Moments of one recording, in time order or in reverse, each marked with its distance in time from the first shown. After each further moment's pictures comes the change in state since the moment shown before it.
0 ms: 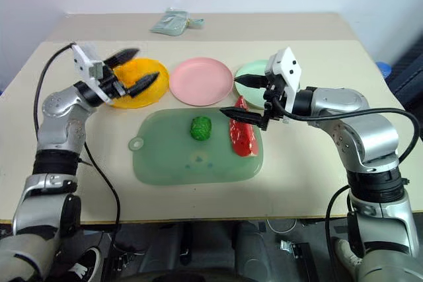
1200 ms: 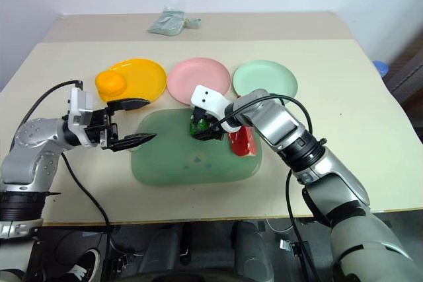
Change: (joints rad) left arm 0.288 0.154 0.039 -0.367 -0.097 0.173 -0.141; right arm -0.305 0.221 0.575 0.312 -0.421 0.121 -0.003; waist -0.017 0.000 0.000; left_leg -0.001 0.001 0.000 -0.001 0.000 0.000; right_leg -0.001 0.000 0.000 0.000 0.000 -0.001
